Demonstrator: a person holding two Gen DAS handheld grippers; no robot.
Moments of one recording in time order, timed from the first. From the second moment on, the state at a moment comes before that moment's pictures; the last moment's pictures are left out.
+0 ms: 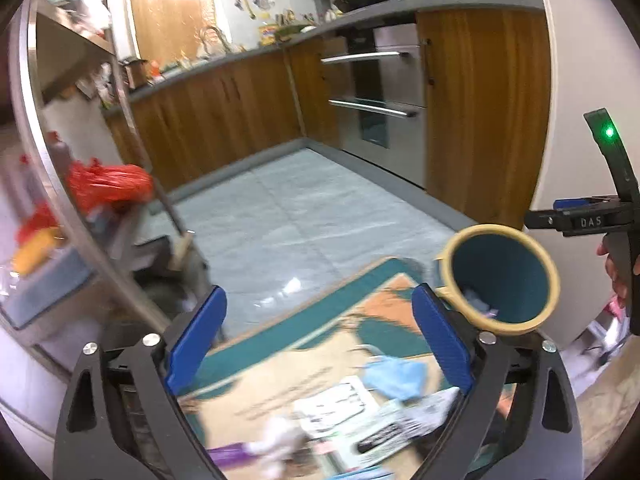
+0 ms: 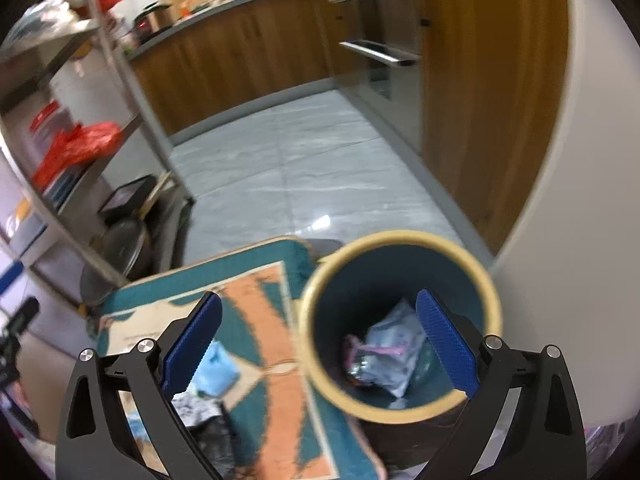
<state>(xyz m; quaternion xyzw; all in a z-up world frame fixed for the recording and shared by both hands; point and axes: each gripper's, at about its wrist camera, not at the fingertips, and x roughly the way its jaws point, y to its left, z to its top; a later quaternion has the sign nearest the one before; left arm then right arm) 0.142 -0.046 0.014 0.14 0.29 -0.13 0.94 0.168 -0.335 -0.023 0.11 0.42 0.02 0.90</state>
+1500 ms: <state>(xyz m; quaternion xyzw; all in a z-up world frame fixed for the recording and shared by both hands) 0.181 0.063 -0.151 0.07 0.52 -0.11 0.85 0.216 -0.157 -0.166 0.00 0.61 0.06 0.79</state>
